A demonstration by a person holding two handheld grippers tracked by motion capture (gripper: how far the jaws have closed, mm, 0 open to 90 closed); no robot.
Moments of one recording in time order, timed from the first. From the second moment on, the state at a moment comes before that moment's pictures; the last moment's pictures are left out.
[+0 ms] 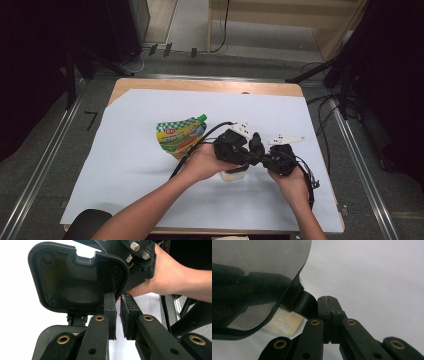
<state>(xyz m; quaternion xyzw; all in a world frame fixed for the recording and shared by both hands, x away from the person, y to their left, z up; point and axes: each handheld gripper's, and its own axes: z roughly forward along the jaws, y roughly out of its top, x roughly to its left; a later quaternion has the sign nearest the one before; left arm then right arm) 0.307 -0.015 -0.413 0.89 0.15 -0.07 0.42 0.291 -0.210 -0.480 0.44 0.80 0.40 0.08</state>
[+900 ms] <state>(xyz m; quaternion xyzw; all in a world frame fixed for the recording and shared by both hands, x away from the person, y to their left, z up) 0.304 0.033 -0.398 0.89 0.17 -0.11 0.41 0.241 -0.218 -0.462 0.44 0.79 0.42 0.09</state>
